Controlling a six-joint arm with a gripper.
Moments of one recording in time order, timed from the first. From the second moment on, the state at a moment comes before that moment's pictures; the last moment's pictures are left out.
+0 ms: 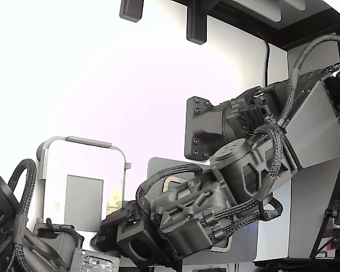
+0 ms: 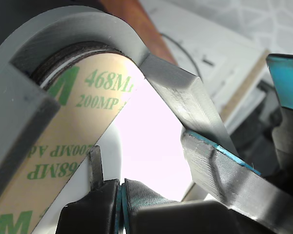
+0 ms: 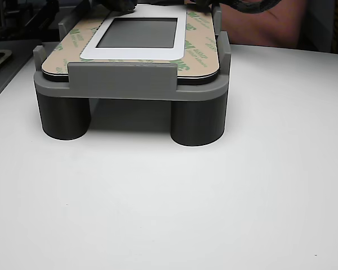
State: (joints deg) arm 36.8 98.6 123.7 22.4 0.4 -102.7
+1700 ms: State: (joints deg) arm 36.8 97.8 122.2 23.7 0.2 -103.3
